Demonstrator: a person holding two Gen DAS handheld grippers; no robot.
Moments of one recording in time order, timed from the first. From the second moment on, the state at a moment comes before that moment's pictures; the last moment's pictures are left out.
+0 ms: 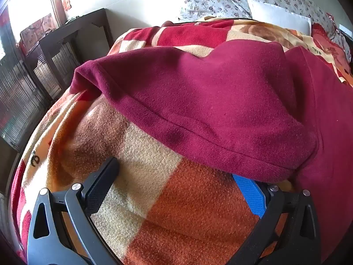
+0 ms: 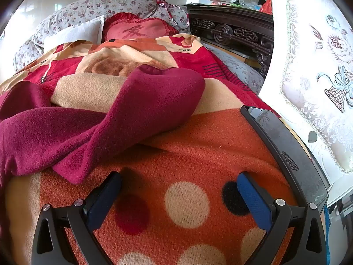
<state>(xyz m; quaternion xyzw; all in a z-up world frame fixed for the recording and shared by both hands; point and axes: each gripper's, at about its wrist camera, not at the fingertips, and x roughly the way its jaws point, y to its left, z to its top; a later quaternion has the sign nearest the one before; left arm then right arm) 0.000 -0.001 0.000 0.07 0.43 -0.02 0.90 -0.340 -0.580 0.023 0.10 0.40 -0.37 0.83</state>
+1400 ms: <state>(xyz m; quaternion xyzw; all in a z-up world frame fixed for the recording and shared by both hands) -0.140 -0.087 0.109 0.09 0.38 -0.19 0.90 -0.394 -0.453 0.242 0.10 0.38 -0.17 0.90</state>
